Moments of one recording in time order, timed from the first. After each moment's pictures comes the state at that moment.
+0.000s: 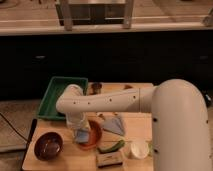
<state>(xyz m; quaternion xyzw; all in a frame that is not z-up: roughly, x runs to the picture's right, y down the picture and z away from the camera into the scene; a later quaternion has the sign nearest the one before) -0.126 0.243 0.737 -0.24 -0.33 -0.73 0.55</state>
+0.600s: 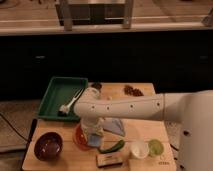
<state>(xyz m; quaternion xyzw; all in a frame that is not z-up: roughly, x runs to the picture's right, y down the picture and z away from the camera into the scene) -0.053 0.243 0.732 -0.26 -0.31 -0.70 0.59</state>
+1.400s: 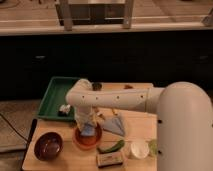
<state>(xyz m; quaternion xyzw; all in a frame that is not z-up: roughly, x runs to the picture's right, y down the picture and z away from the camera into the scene) -0.116 0.211 0.768 -0.24 -0.32 -0.72 0.56</state>
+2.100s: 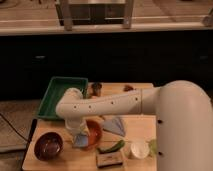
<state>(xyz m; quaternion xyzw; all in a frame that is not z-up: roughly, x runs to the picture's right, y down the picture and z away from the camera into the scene) -0.123 0.254 0.724 -0.23 -0.34 -0.75 0.52</state>
